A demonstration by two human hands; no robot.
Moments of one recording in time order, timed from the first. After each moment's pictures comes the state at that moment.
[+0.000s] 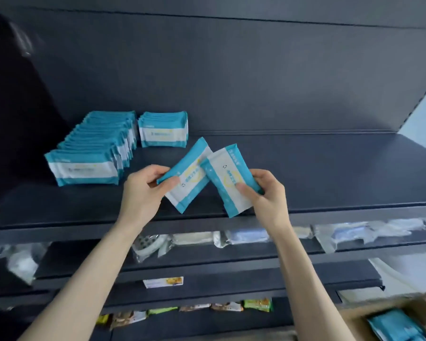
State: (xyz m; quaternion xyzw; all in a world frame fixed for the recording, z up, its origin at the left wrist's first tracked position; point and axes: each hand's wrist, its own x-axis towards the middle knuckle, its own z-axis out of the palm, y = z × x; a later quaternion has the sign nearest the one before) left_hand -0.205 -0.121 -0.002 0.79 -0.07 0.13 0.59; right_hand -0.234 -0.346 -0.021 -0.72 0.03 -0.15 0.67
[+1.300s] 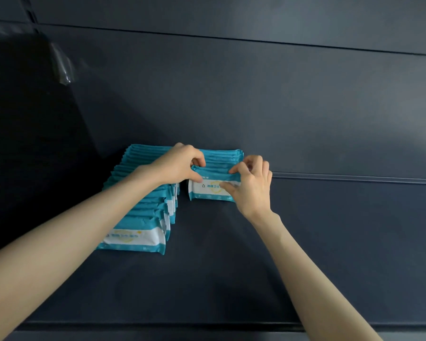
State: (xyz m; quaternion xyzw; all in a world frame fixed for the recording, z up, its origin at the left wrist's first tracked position) left_hand 0.036 -0.034 0.046 0.95 -0.21 0.01 0.22; right_hand 0.002 -0.215 -0.024 -0.92 -0.05 -0.31 0.23
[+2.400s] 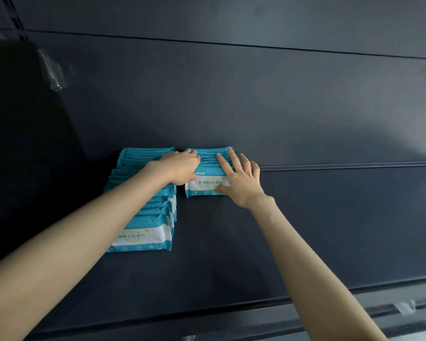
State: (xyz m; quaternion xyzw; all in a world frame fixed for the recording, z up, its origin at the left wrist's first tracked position) left_hand 0.038 -0.038 0.050 0.95 -0.28 -0.07 -0.08; right_hand 0.004 -0.211 -0.014 -1.00 -0.05 -0.07 0.02
